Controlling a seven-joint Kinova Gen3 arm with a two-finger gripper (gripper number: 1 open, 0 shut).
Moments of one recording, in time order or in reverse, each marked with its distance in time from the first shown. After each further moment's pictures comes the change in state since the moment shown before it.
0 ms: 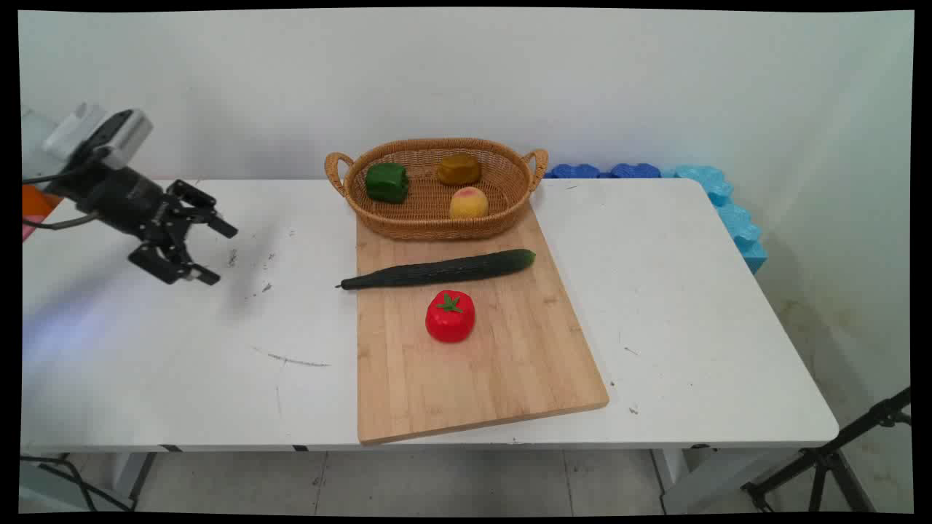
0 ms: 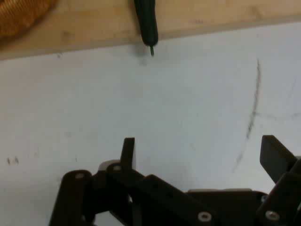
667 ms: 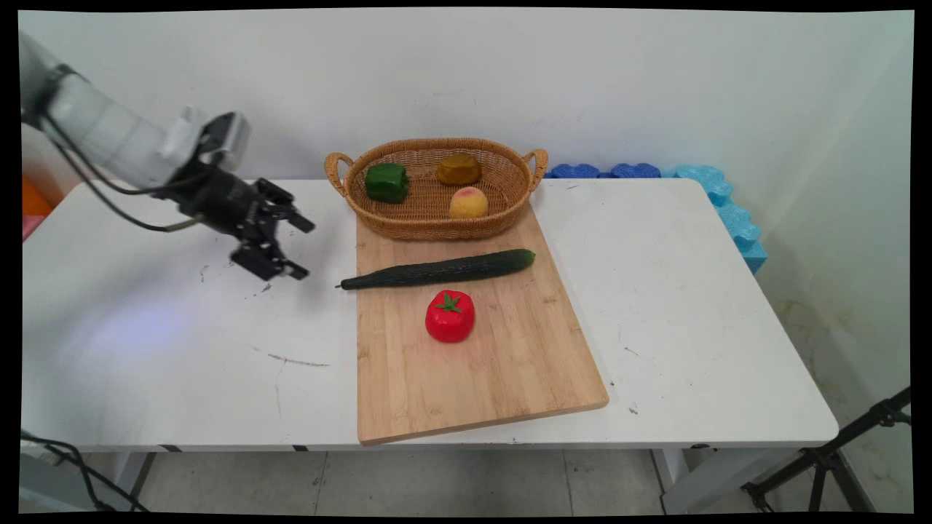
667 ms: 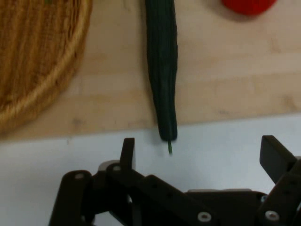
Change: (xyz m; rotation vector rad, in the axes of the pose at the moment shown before) arm 0.089 0.006 0.075 0.061 0.012 -0.014
